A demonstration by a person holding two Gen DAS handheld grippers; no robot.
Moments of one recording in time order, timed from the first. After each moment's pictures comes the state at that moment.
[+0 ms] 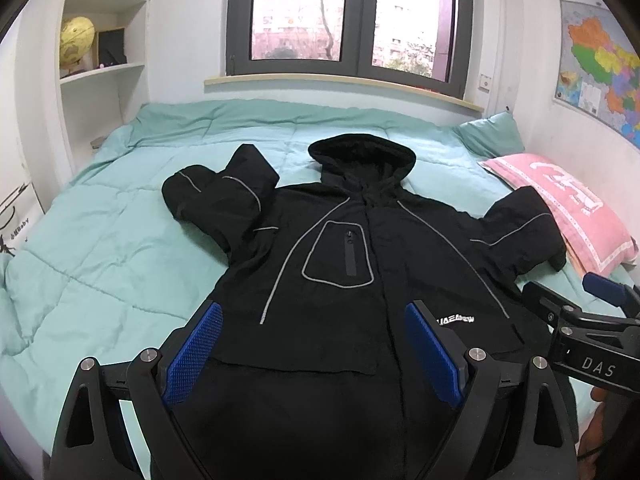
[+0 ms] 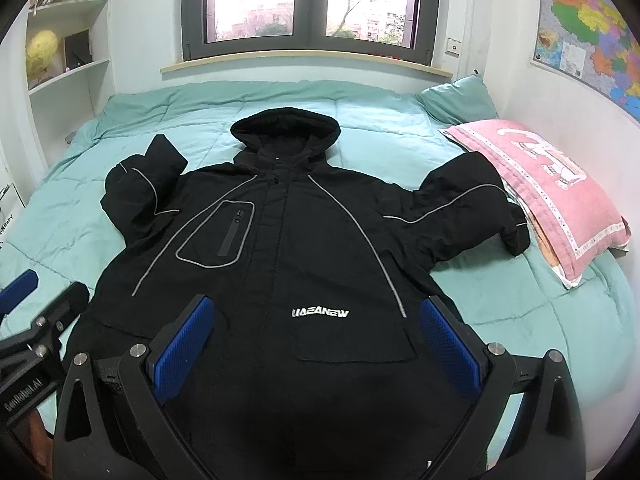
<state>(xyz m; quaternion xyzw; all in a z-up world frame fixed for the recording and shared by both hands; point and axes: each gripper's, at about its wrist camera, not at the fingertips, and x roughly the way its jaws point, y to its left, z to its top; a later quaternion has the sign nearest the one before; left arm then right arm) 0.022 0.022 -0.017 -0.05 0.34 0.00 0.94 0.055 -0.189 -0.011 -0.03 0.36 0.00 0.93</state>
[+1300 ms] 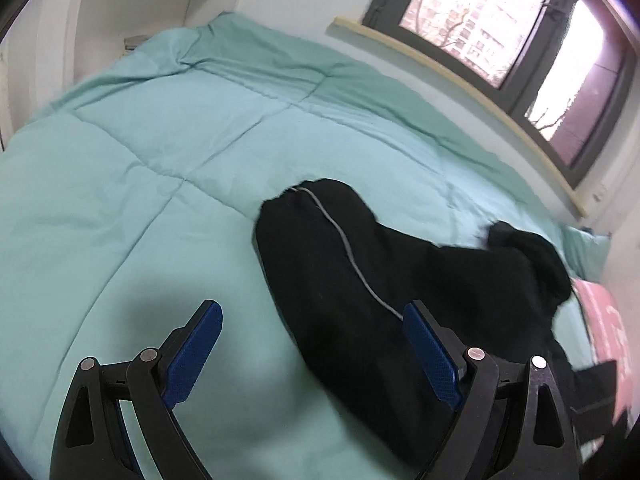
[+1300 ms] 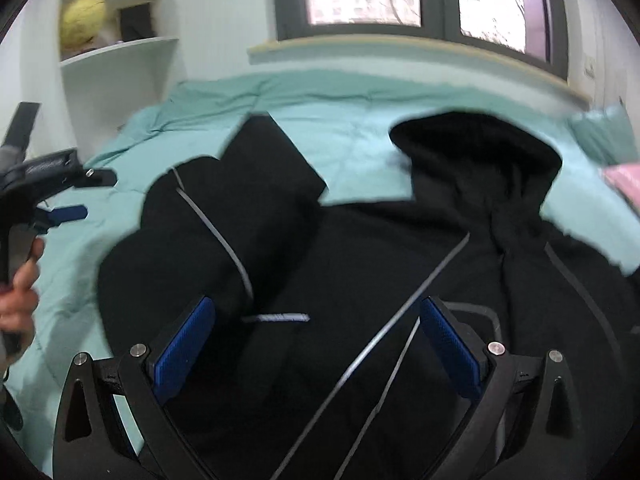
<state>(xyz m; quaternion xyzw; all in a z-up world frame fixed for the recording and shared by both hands) 0.346 0.363 -0.117 -0.21 0.38 0.08 0.90 0.310 0.022 -0.143 -0.02 0.33 0.15 0.93</state>
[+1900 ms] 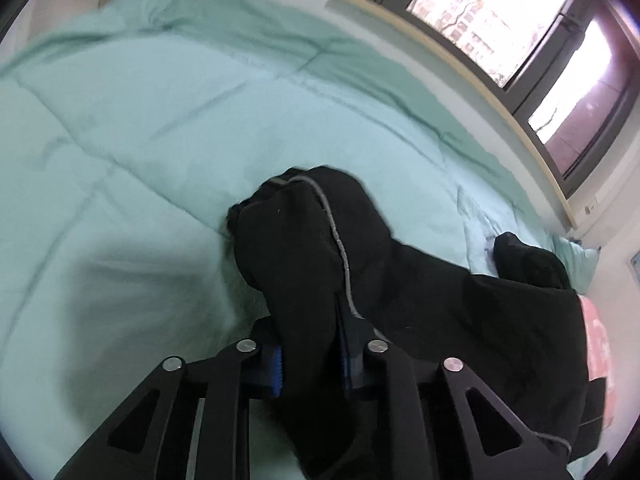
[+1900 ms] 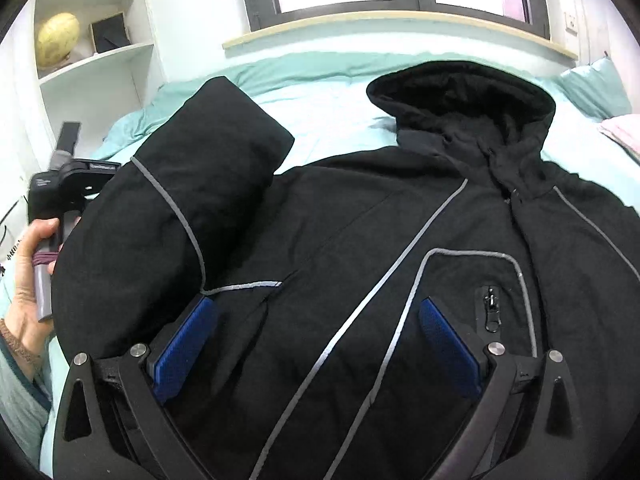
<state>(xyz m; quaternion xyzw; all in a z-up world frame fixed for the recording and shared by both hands) 0.405 0.381 -0.162 -0.24 0.37 0.03 0.89 0.316 0.004 -0.184 0.02 0.34 0.13 0.93</state>
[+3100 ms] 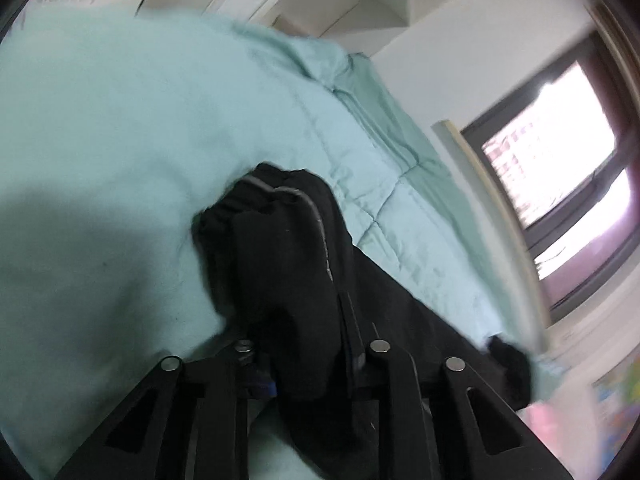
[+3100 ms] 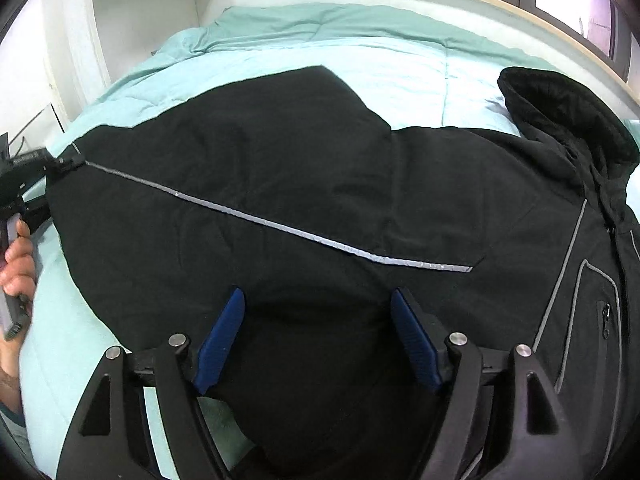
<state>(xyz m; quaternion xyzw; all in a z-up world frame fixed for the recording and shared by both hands) 0.246 0.524 -0.196 -0.39 0.25 0.13 0.88 0.316 0.122 -0.194 -0.07 0.41 0.21 0.89</state>
